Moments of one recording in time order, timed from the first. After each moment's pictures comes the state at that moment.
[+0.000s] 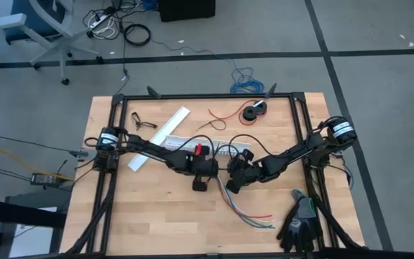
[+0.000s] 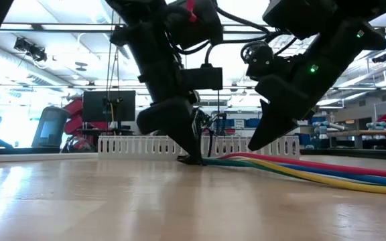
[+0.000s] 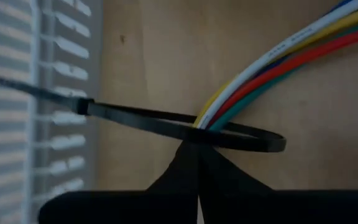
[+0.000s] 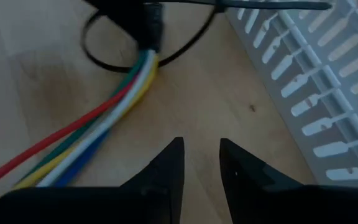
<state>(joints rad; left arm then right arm) -0.15 2.00 1.28 -0.45 -0.30 0.03 0.31 1.70 0.81 -0.09 0.51 0.61</state>
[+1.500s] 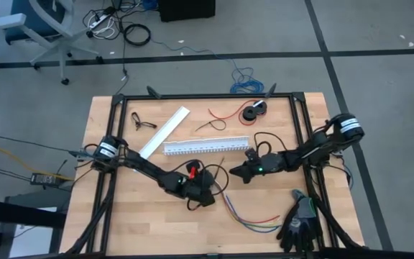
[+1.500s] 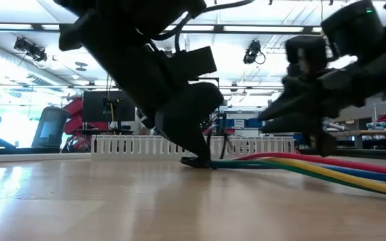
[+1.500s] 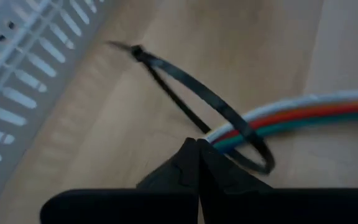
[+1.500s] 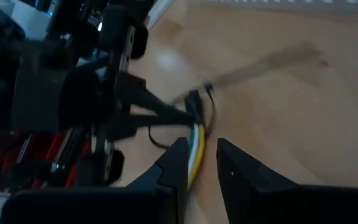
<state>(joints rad) -0.35 2.02 1.17 -0.12 -0.64 -0.51 0.23 1.61 0.30 0.96 0.19 1.10</state>
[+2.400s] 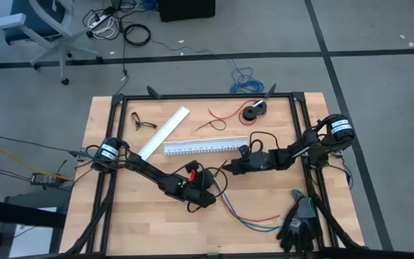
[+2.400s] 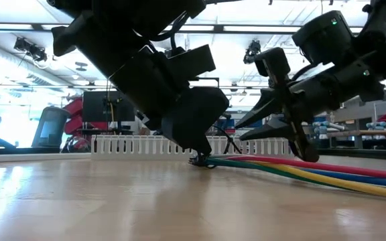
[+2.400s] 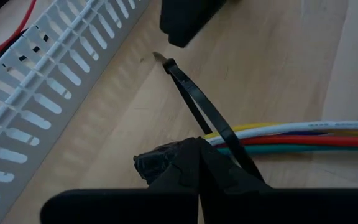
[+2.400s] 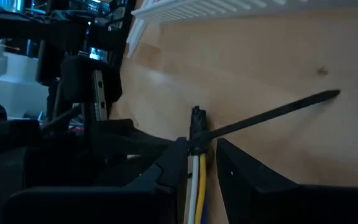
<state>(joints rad) -0.37 2.04 1.17 -0.09 -0.75 -0.53 0.16 1.71 0.42 0.85 0.17 1.36</state>
